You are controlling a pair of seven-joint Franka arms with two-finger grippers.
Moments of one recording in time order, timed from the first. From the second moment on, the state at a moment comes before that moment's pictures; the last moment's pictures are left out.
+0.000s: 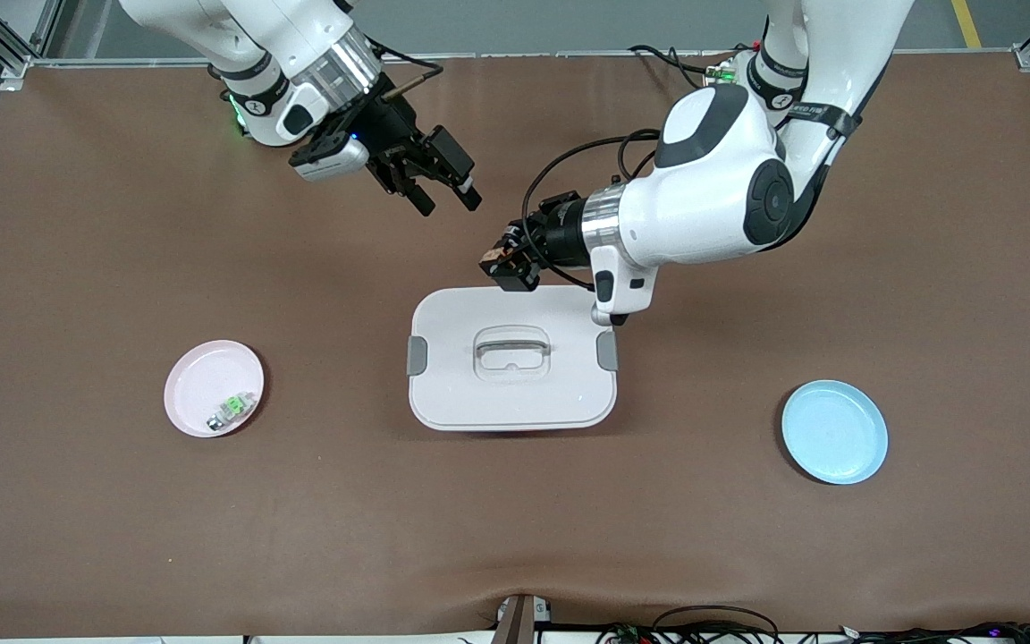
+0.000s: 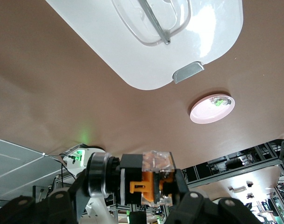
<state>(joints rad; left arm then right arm) -0.19 0.47 -0.53 -1.40 -0.59 2.00 -1.43 0.27 -0.14 0.44 -2.11 0.41 2.66 0.90</state>
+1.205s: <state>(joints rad) -0.20 0.47 -0.53 -1.40 -0.59 2.00 -1.44 0.32 0.02 0.45 -2.10 0.33 2.84 0.97</state>
